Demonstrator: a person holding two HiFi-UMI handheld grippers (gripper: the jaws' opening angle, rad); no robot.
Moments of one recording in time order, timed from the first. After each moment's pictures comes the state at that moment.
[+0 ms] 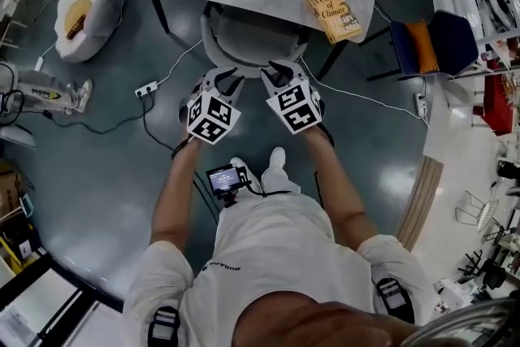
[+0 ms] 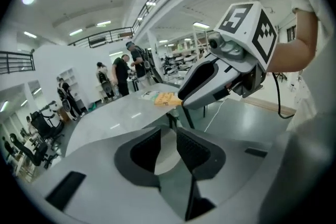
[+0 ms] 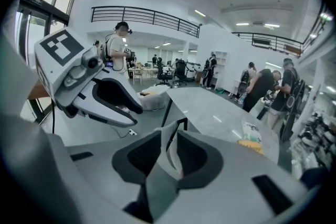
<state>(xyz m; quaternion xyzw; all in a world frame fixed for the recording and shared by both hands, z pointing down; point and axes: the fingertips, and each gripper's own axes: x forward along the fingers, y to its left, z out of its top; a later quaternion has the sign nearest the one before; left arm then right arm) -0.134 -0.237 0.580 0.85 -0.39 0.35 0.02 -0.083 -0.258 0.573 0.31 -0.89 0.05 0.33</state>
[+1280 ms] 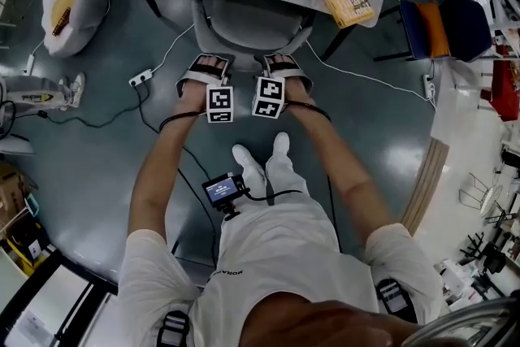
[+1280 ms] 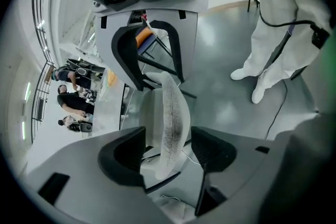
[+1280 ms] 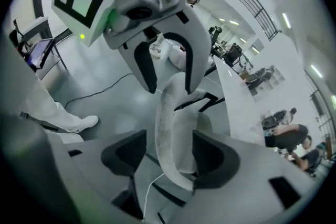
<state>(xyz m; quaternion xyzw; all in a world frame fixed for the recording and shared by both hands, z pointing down) -0.148 -0.279 0.804 0.72 -0.13 0.63 -0.27 -0.104 -0.278 0.801 0.09 -0.79 -0.19 0.57</state>
